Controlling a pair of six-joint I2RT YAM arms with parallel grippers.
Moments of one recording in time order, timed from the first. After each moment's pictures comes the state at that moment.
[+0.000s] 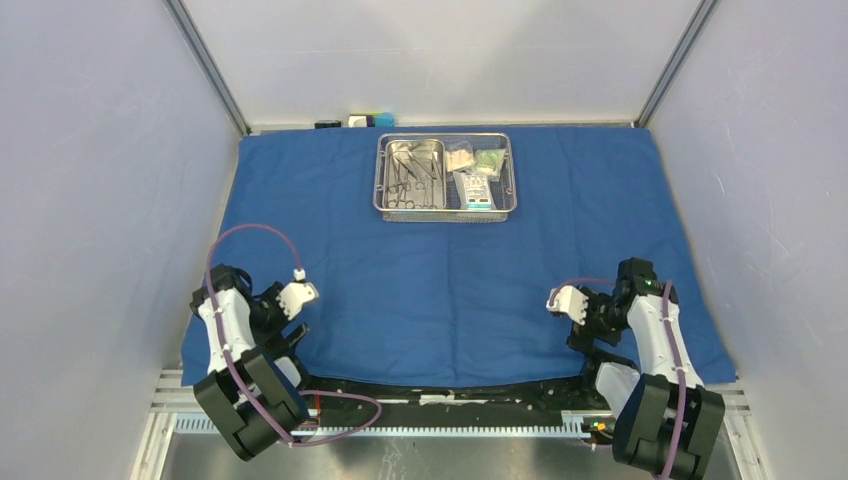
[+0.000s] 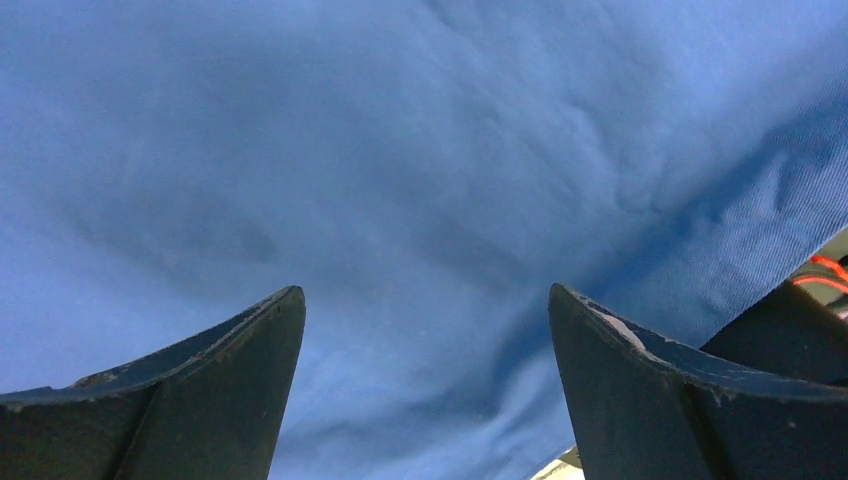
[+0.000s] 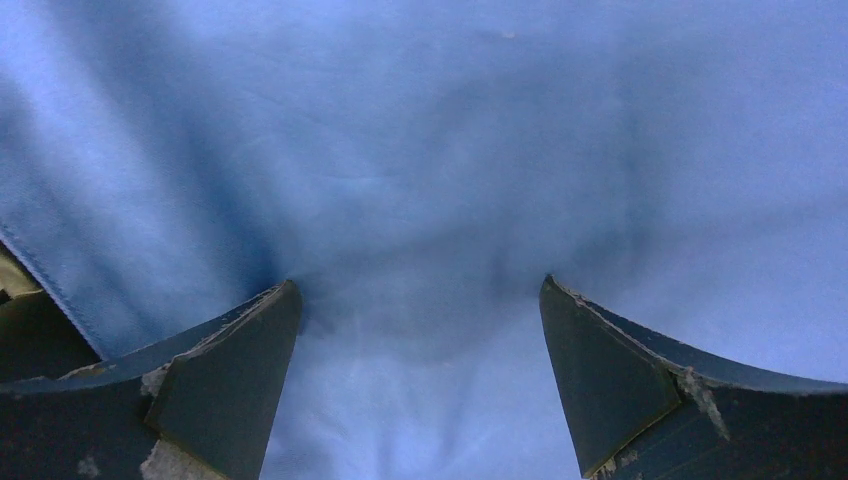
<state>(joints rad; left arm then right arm) 0.61 1.04 0.59 -1.12 0.36 1.51 -0.32 0.96 0.50 -1.05 -0.35 -1.54</state>
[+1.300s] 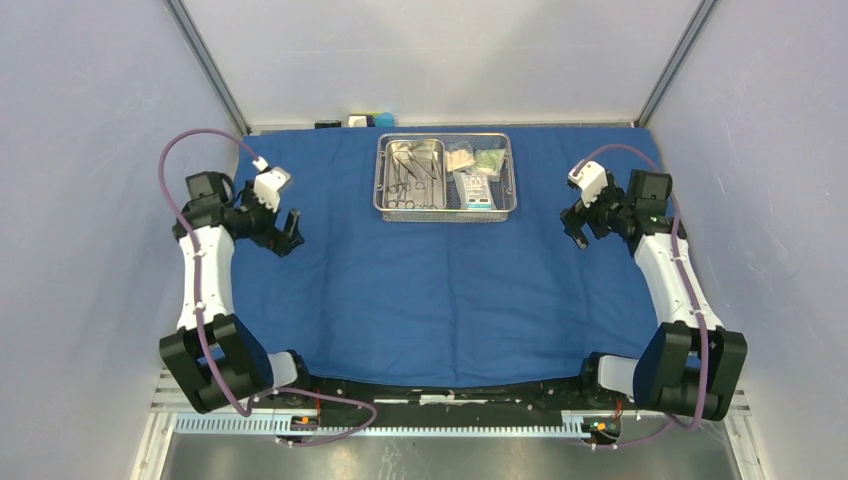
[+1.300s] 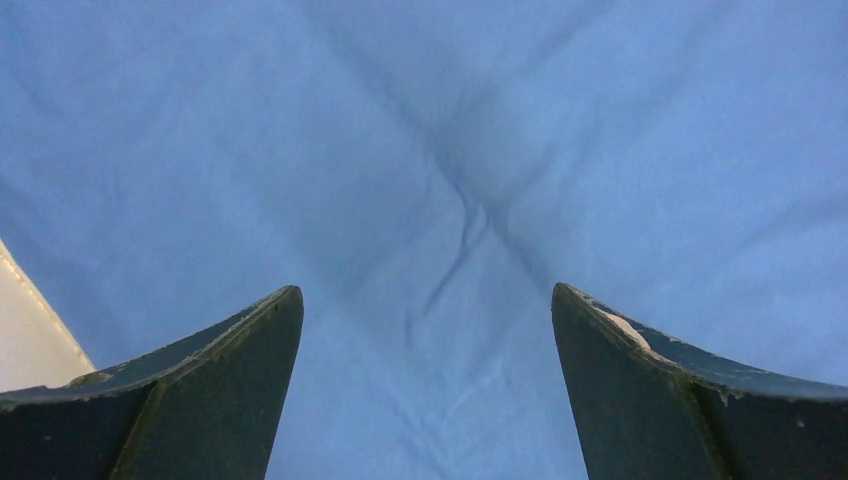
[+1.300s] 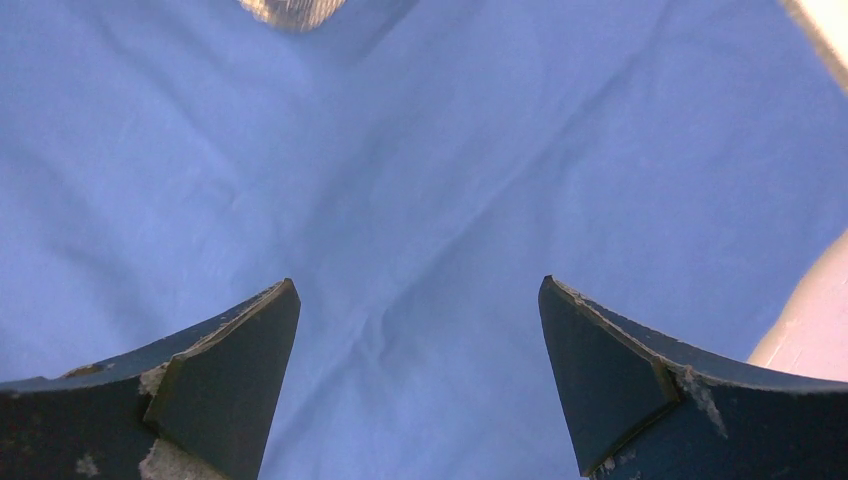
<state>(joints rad) 0.41 1.28 1.11 -0.89 0.68 0.91 -0.18 1.25 0.94 -0.51 -0.52 -0.82</state>
